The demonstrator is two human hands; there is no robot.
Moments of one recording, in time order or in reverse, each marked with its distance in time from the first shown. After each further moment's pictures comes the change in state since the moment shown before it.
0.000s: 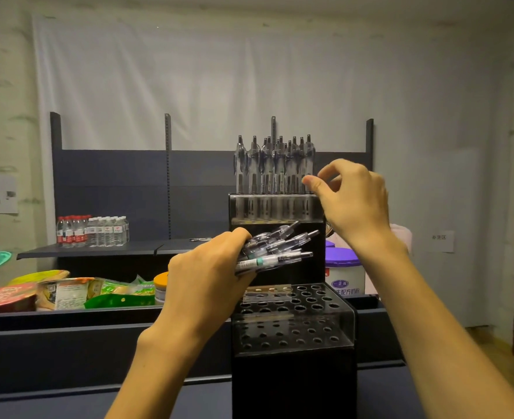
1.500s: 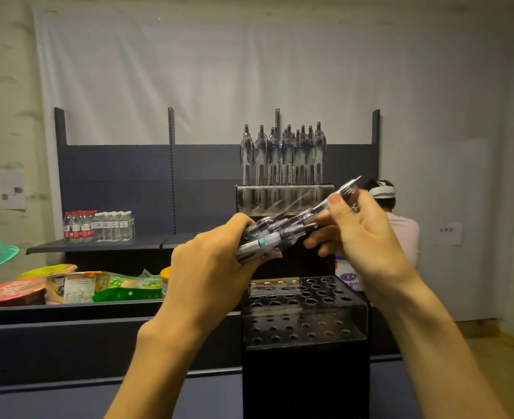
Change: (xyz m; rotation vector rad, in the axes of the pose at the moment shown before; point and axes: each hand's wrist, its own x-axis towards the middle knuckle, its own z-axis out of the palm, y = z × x) left_hand 0.003 -0.001 -0.008 -0.144 0.010 -0.023; right_hand -0.062 -0.004 -0.006 1.015 -0.308 0.291
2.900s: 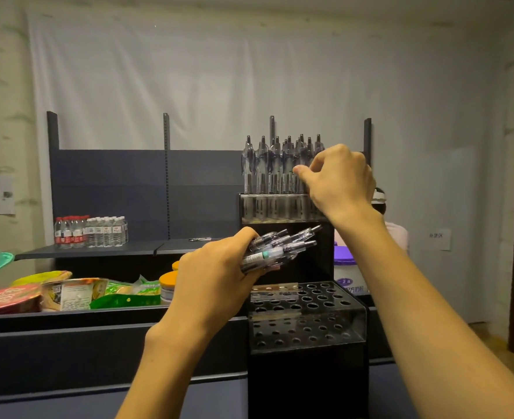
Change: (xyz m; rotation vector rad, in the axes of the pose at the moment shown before) left_hand -0.004 -0.012 0.007 0.072 -0.049 0.022; right_hand 0.076 -0.034 0.027 -1.123 0.342 -0.209
